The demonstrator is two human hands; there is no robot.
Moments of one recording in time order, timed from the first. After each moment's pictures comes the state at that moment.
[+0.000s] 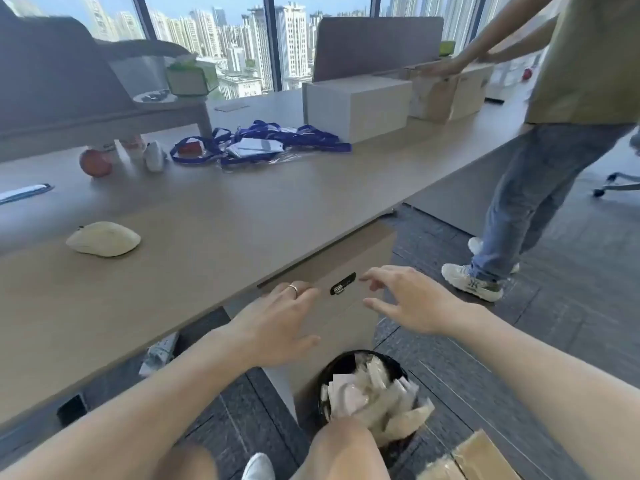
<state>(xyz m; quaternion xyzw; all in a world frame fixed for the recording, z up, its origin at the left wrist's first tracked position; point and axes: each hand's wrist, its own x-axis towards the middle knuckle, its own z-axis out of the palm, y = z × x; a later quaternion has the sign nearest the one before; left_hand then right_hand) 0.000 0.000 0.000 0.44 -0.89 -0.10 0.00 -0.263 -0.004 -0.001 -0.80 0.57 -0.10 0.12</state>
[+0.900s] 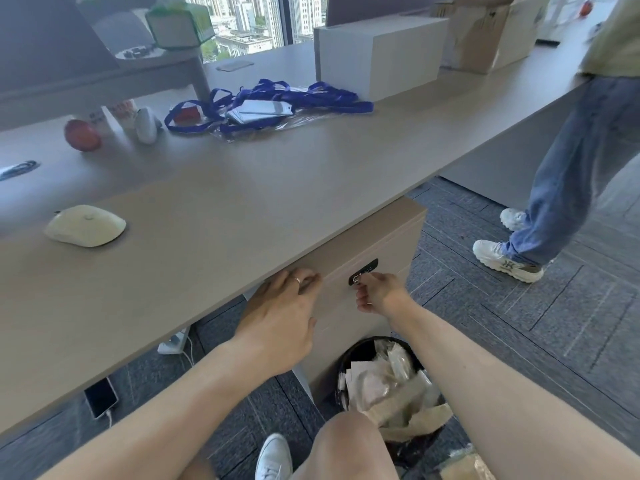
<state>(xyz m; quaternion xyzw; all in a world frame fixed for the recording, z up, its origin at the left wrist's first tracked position) -0.003 -0.031 -0.043 0.51 -0.86 -0.02 0.06 -0.195 -0.103 -0.115 -0.25 0.66 -0.39 0.60</state>
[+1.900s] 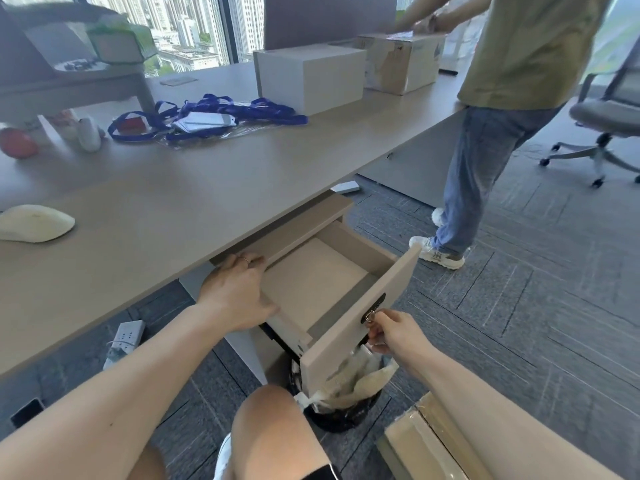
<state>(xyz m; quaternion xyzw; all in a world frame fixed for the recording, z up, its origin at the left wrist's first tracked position) -0.019 -0.018 -0.029 0.56 -0.83 -0.05 0.01 -0.283 0.071 -0.118 -0.30 0.68 -0.43 0.51</state>
